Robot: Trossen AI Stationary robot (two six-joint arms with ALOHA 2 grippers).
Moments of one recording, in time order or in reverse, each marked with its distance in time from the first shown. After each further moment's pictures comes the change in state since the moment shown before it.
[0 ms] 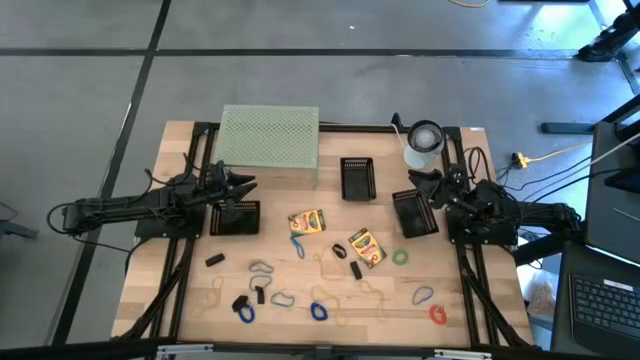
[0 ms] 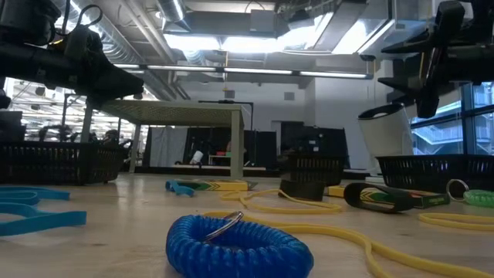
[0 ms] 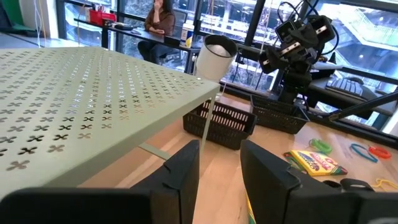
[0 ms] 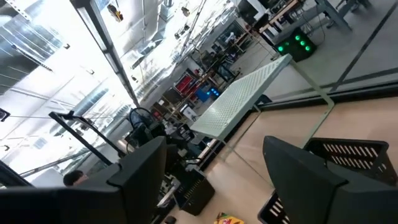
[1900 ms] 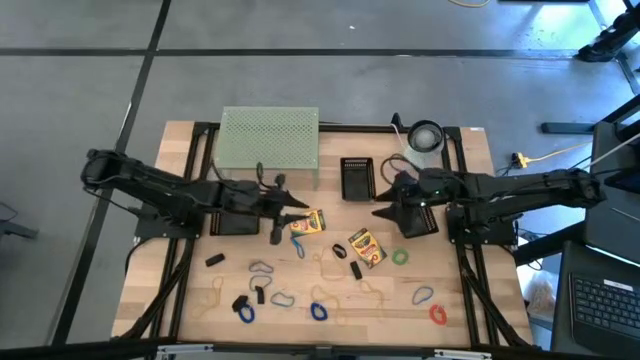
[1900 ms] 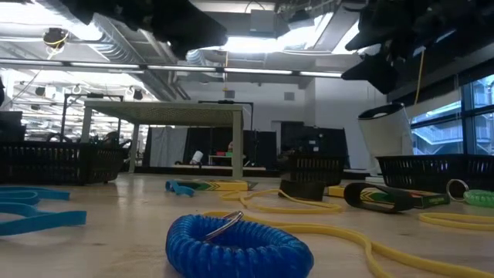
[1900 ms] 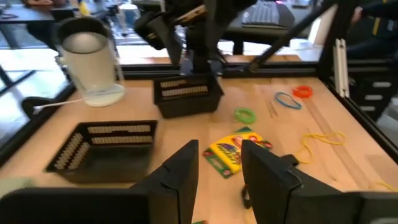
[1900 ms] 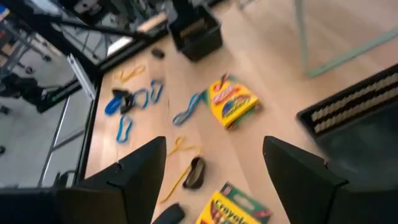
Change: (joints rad) left arm -0.344 1.063 0.661 0.179 0.029 0.214; right arm 0.055 0.920 0.553 -0.282 -0.436 -0.253
